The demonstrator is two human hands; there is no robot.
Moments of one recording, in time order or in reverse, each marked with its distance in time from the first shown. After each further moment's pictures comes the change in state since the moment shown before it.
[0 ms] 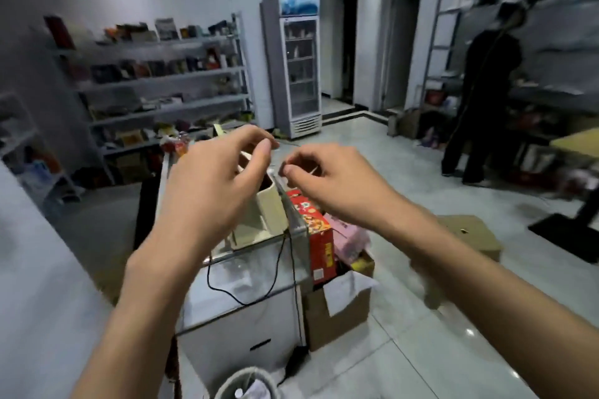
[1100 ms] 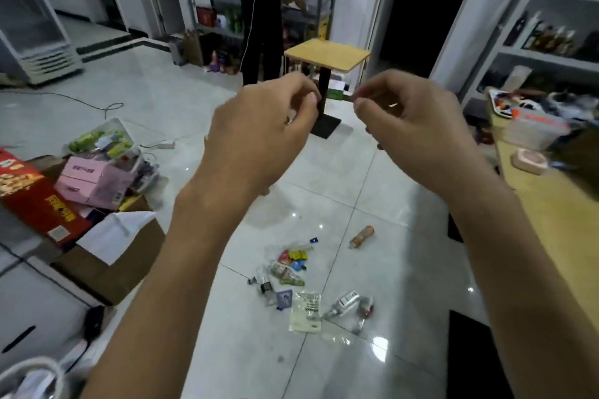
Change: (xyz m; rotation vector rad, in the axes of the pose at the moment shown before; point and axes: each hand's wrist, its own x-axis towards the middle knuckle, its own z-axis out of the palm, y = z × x) left_hand -0.171 0.492 0.233 -0.397 -0.387 0.420; right_hand -0.480 0.116 -0.372 -0.319 0.588 0.677
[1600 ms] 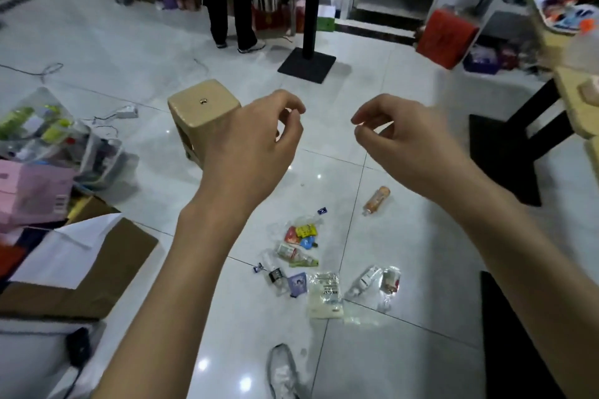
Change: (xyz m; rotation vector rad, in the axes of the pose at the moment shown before) left_hand 0.099 -0.207 0.244 -0.061 -0.184 -0.092; right_hand 0.136 0.219 0.202 -0.140 -0.171 0.279
